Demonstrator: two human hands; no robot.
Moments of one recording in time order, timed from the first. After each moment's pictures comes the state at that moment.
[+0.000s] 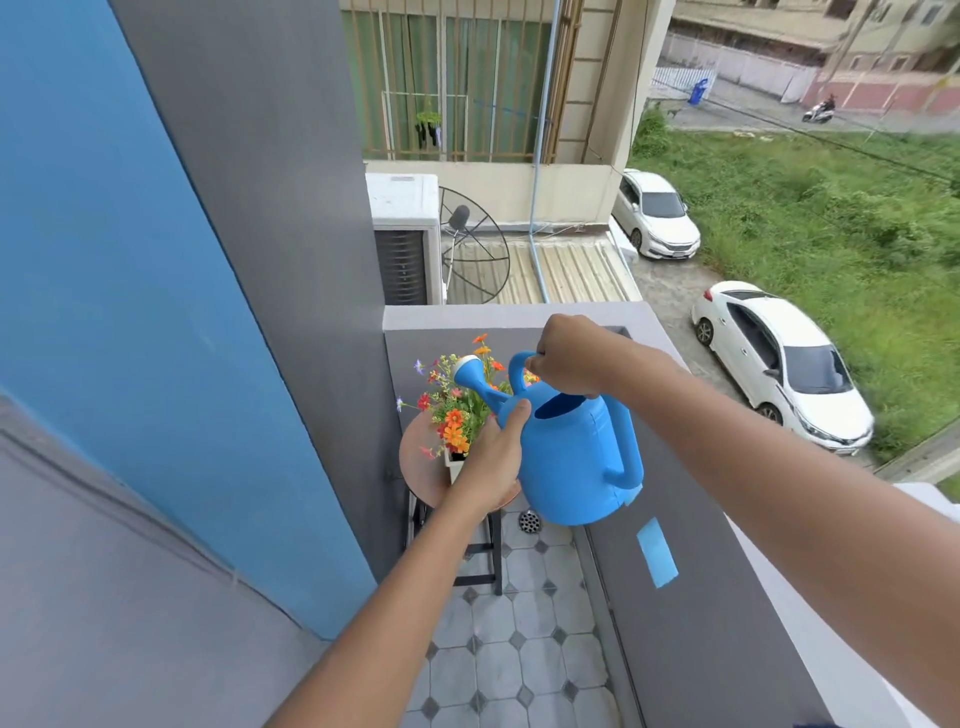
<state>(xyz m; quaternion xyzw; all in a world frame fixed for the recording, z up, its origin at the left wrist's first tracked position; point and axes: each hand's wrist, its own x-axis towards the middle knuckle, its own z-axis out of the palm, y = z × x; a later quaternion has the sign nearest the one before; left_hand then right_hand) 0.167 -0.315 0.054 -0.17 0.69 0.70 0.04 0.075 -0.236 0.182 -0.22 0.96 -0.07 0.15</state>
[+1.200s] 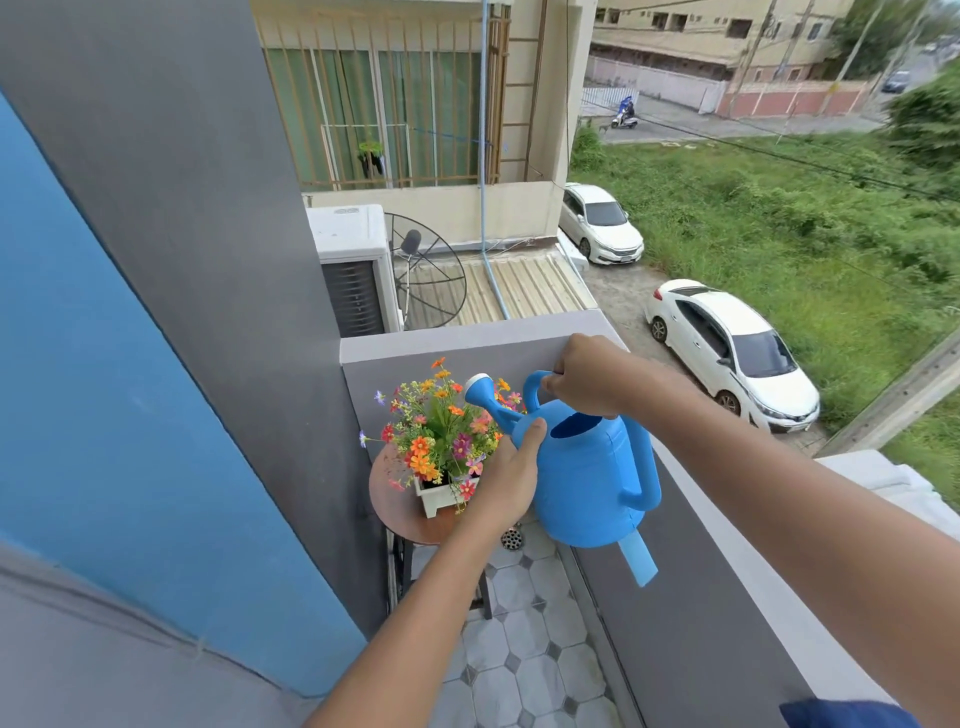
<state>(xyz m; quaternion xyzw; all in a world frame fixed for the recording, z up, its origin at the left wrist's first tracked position) 0.144 -0.272 0.054 -0.12 0.73 0.67 0.08 0.060 -0.176 0.182 -0.15 0.97 -0.09 0.15</state>
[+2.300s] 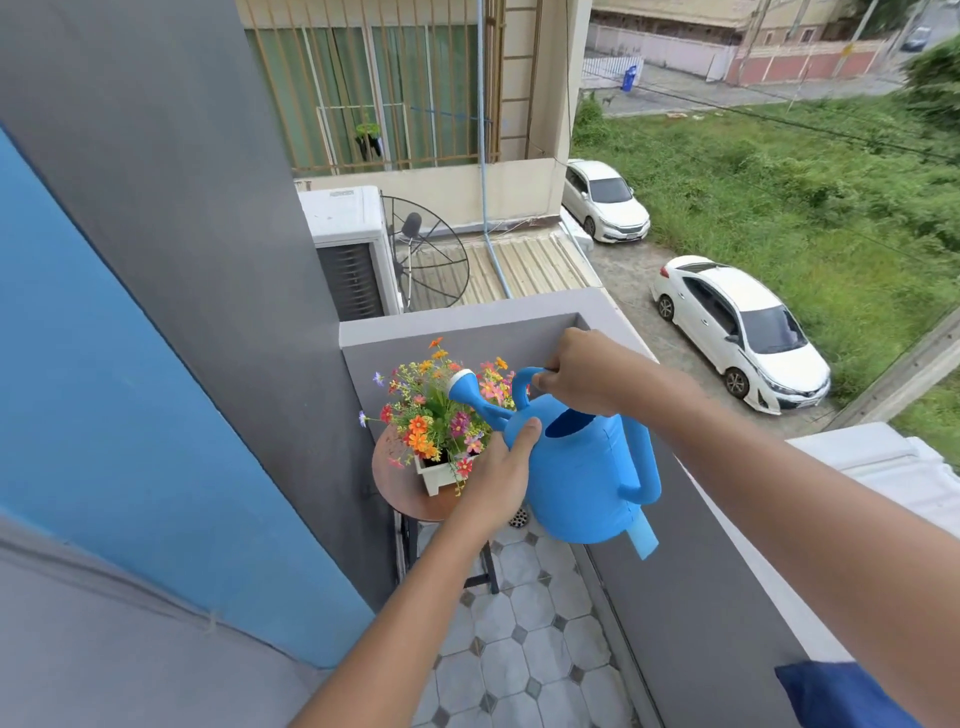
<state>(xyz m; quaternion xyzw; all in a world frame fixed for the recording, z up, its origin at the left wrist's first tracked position) 0.172 -0.266 0.052 -0.15 0.74 0.65 0.08 0.086 -0.161 0.175 -0.16 0.96 -0.15 0.16</state>
